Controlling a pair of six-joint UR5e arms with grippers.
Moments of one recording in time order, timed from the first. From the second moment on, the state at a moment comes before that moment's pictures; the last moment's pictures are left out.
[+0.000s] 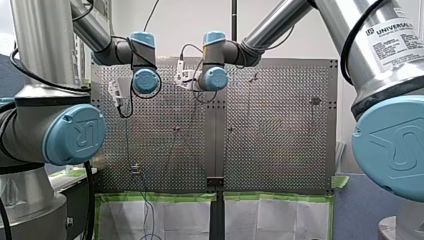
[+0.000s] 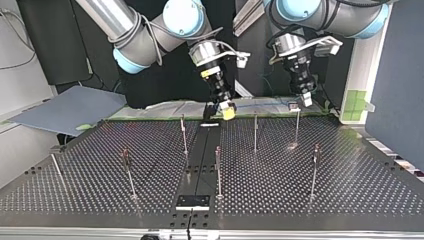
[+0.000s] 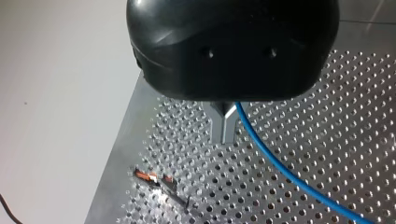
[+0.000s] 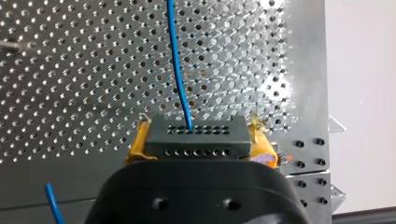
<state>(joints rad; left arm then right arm) -0.24 -1.44 -2.14 -2.58 -2.16 -1.76 2.49 -1.15 1.47 -0.41 1.72 1.66</state>
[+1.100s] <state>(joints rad) -0.05 -1.50 -1.98 -2.59 -2.00 -1.78 2.49 -0.99 1.19 -0.21 1.67 1.67</state>
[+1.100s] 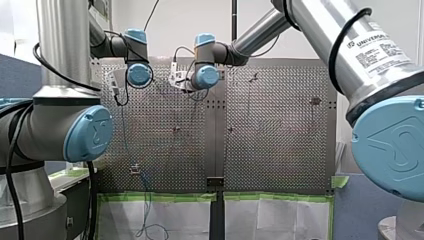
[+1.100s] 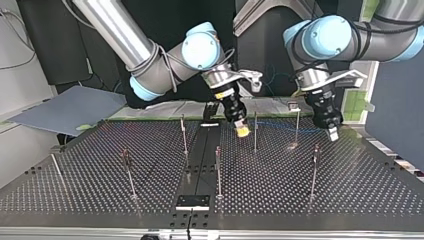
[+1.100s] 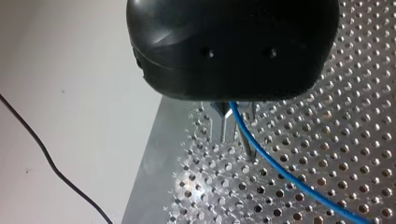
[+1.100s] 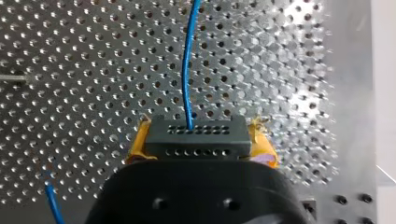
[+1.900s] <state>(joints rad) 0.05 -1.57 -1.92 -2.56 -1.90 -1.84 2.49 -0.91 0.99 -0.16 1.64 1.67</state>
